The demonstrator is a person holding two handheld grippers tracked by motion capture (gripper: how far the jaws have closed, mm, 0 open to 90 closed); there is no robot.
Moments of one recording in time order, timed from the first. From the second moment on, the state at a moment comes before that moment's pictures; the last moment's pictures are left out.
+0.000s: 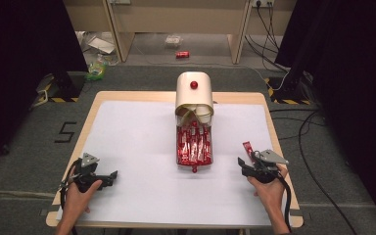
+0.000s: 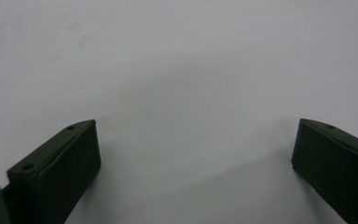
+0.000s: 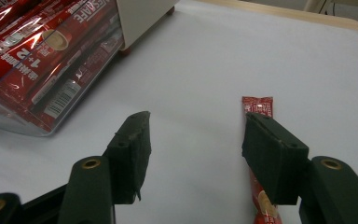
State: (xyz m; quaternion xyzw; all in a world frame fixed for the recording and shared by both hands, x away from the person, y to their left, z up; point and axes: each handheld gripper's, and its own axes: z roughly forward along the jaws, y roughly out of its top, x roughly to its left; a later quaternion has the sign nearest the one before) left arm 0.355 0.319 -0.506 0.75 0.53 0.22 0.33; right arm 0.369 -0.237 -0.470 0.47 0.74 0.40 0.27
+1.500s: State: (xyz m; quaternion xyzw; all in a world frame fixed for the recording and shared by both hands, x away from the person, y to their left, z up) left arm 0.355 0.319 -0.506 0.75 0.53 0.22 0.33; right arm 0.360 -0.192 -0.473 0.42 0.77 0.42 0.24
